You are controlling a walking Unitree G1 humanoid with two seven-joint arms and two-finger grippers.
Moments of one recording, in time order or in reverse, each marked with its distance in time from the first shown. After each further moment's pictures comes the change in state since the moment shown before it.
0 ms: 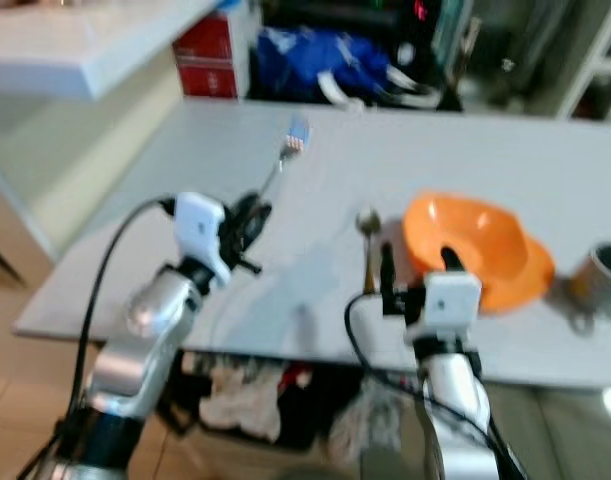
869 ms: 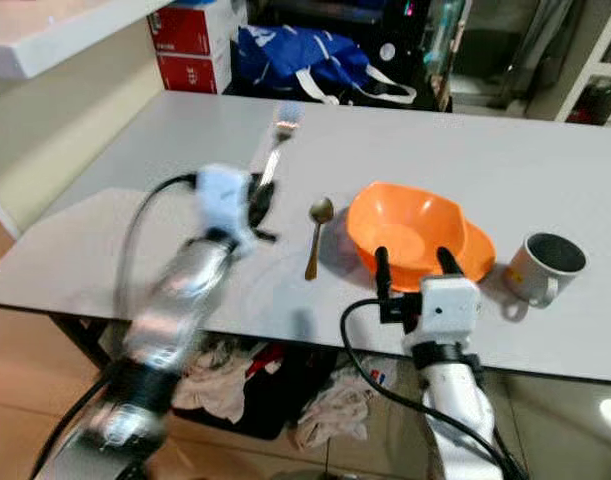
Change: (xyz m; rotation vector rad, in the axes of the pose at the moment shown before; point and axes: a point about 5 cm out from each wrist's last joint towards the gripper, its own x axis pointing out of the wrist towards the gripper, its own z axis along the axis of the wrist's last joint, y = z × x) left arm 0.062 -0.019 -0.001 -0.031 0.113 0.148; right arm -0.011 -0.006 0.010 -0.044 -0.010 0.018
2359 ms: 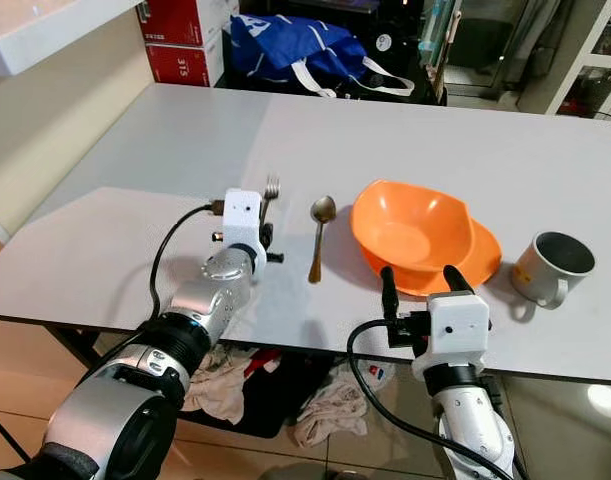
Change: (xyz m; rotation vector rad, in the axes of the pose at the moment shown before) left arm 0.014 0.012 -0.060 -0.086 0.392 0.205; right arm -0.021 -0.003 0.002 -0.026 0.091 0.027
